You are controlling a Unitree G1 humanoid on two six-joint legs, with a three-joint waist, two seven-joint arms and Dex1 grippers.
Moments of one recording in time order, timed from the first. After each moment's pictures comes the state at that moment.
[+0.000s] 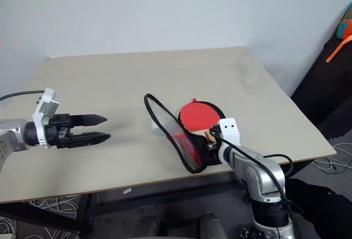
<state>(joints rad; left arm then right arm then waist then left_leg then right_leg) -0.24 0.99 0.23 -0.09 -0.72 0.78 -1.22 -0.23 -0.21 0.00 -0.41 0.30 1.25 0.14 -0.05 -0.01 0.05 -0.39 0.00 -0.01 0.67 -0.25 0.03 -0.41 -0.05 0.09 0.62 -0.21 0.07</state>
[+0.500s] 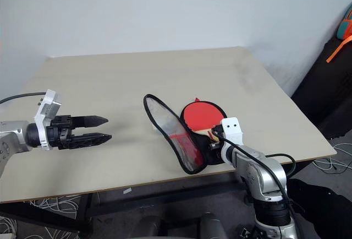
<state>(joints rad) -0.24 0.98 0.23 -0.09 -0.72 0.78 -1.21 -0.23 -0.24 0.00 -0.40 0.29 1.23 0.14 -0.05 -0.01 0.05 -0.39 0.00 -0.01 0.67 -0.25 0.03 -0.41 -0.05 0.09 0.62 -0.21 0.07</state>
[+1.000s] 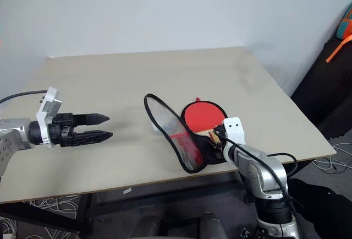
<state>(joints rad) -0.29 0.97 0.19 -0.05 -0.72 0.77 -1.22 -0.27 -0.29 -0.02 -0.38 0.30 1.24 0.19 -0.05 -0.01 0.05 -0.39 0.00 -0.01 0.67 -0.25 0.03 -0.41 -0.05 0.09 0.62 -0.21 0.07</state>
